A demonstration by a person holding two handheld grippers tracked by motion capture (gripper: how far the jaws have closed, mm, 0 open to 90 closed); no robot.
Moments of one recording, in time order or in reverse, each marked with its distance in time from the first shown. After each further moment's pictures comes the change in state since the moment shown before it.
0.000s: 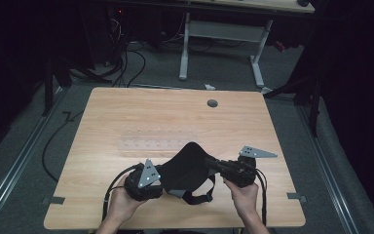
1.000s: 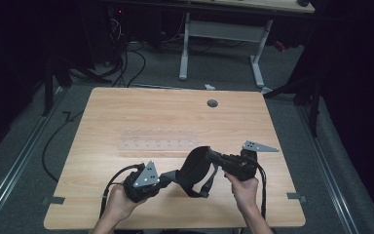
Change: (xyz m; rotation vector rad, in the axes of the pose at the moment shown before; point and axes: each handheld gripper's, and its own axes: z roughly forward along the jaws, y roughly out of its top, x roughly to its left) left arm -0.006 0.009 -0.015 0.097 -0.240 -0.021; right arm -0.018 0.008 0.002 -0.043 0.006 0.035
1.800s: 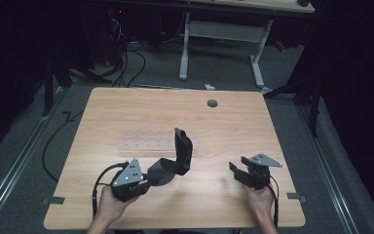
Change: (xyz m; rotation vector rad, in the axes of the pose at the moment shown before) left arm 0.014 0.010 -0.030 -0.151 -0.003 -0.078; right arm -0.057 -0.054 -0.025 0.172 -0.636 -0.200
